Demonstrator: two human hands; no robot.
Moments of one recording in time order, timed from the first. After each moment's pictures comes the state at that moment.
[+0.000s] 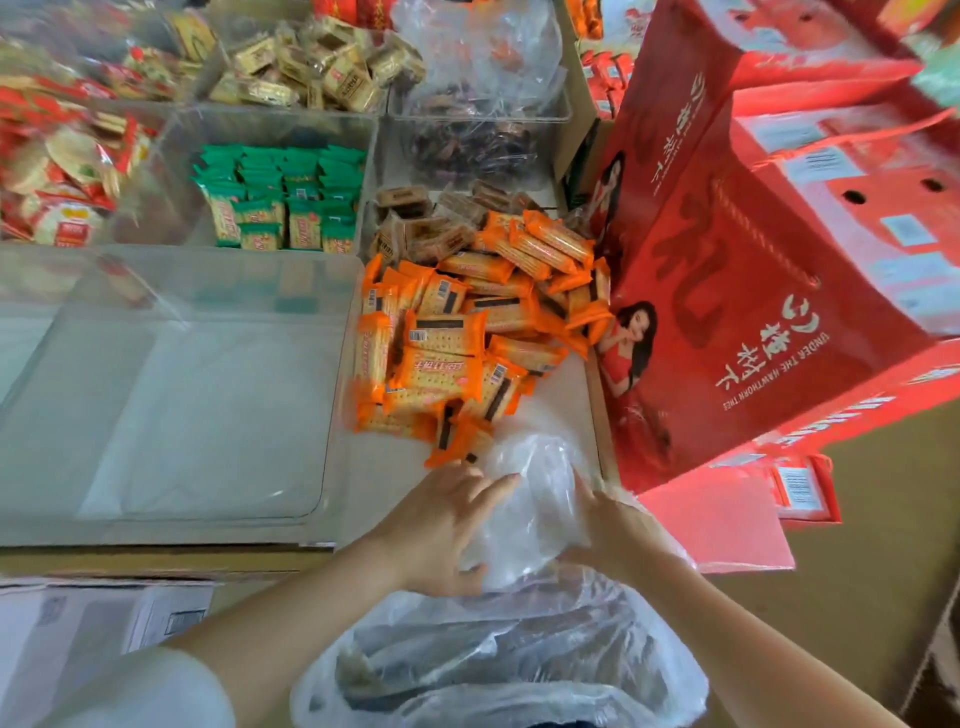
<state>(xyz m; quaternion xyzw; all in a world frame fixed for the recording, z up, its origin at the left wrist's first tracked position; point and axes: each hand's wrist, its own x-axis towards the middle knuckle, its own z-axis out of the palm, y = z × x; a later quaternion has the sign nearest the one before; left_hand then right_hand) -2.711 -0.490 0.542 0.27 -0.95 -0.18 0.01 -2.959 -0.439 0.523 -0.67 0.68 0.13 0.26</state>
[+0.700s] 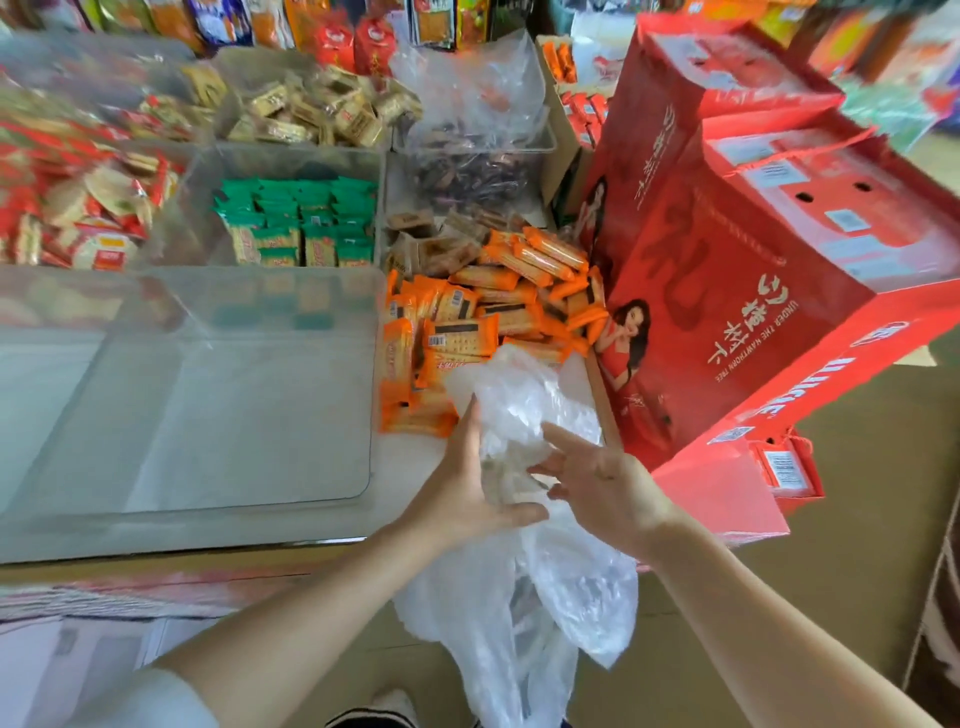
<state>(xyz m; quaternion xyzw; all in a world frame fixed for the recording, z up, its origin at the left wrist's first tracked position) -2.707 -0.471 0.609 0.46 -0.70 -0.52 0.18 -2.882 -0.433 0.625 -0.33 0.51 -0.40 0.68</state>
